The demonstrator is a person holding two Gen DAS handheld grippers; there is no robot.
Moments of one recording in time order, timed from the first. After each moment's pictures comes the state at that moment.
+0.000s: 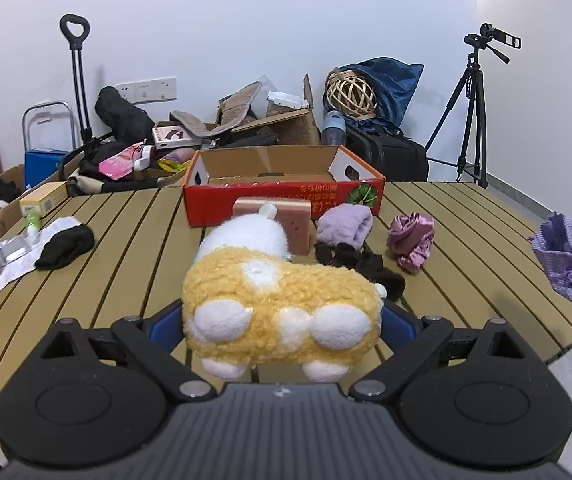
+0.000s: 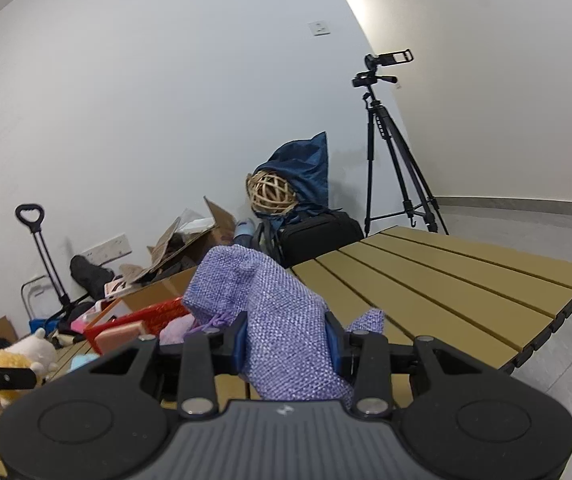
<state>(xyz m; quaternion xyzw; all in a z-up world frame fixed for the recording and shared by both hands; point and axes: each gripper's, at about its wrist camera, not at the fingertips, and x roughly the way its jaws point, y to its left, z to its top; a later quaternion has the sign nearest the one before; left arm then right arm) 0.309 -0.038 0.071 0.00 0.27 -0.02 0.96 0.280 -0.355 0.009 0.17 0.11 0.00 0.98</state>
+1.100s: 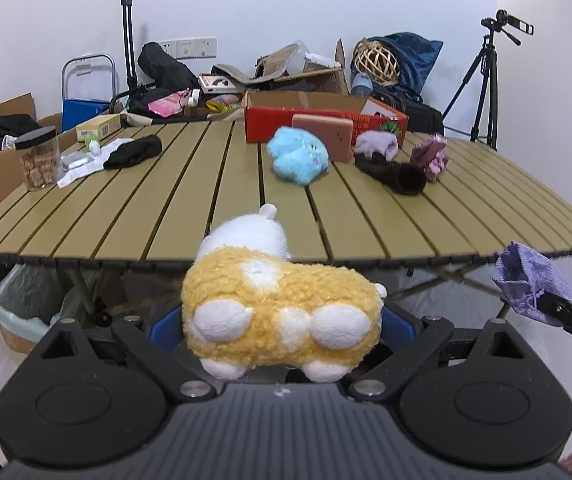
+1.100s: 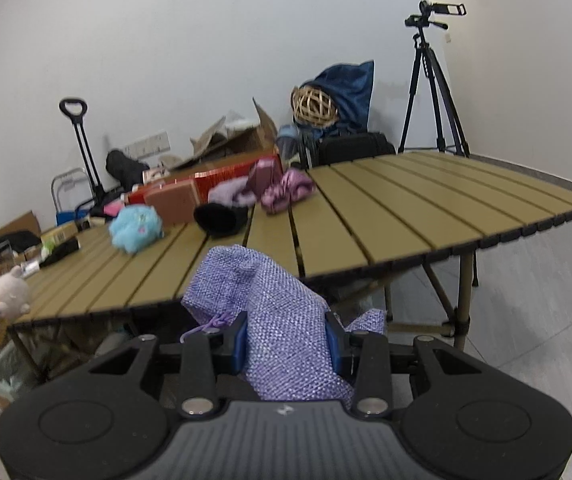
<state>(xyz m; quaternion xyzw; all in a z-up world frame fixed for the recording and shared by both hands) 0.177 0.018 0.020 -0.02 0.31 0.01 0.95 0.199 -0.293 -0.051 0.10 0.23 0.05 0.97</state>
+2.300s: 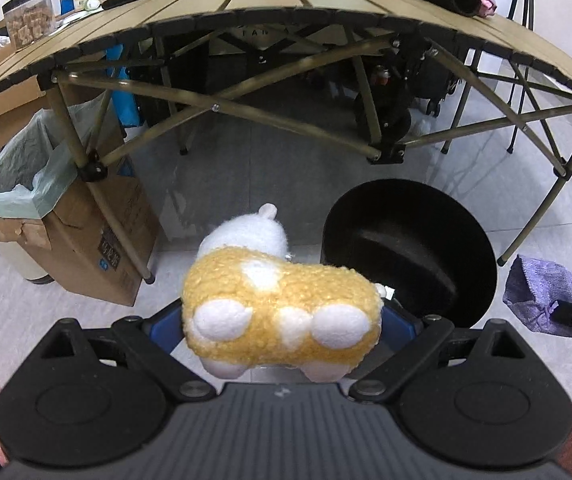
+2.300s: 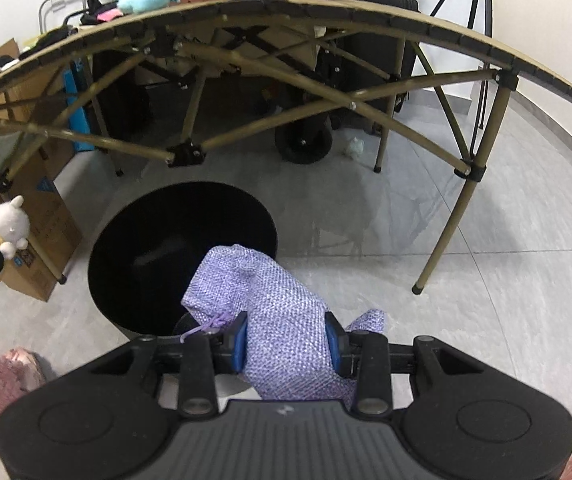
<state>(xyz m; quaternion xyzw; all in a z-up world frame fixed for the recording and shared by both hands) 0.175 0.038 -0.115 0.00 0.46 0.03 0.89 0.178 -0.224 -0.157 -0.02 0.44 0.03 0.90</state>
